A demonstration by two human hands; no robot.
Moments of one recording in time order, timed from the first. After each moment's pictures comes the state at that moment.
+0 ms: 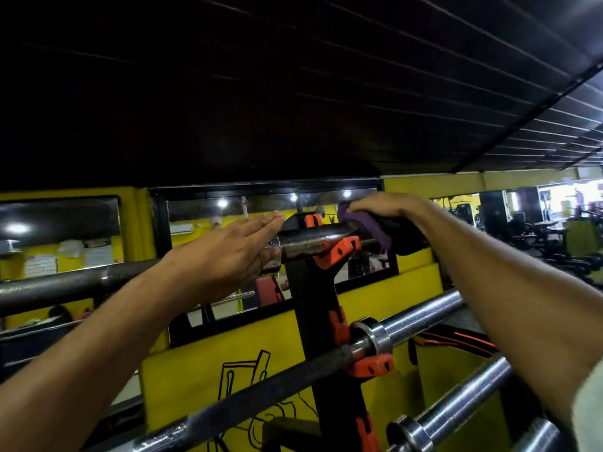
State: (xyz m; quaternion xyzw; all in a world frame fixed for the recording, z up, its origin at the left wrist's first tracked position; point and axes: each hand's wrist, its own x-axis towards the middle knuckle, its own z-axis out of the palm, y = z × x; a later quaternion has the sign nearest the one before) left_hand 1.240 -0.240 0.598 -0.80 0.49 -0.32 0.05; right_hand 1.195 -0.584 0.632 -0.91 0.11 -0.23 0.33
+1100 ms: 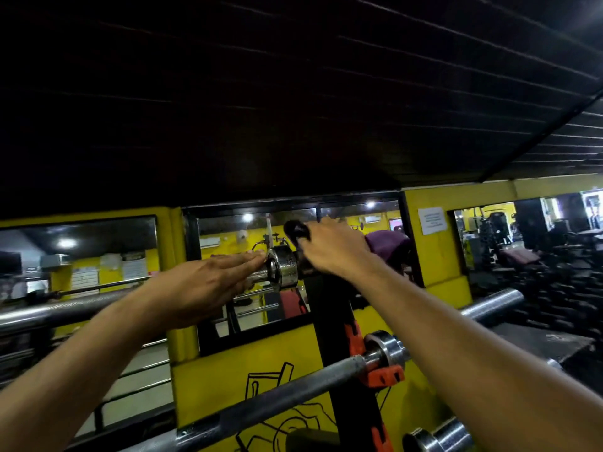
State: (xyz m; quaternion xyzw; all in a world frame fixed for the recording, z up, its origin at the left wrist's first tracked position) left_hand 1.206 -0.179 0.601 -0.84 0.45 -0.28 0.10; right_hand 1.186 -0.428 0.604 -0.91 0.06 -0.41 0.06
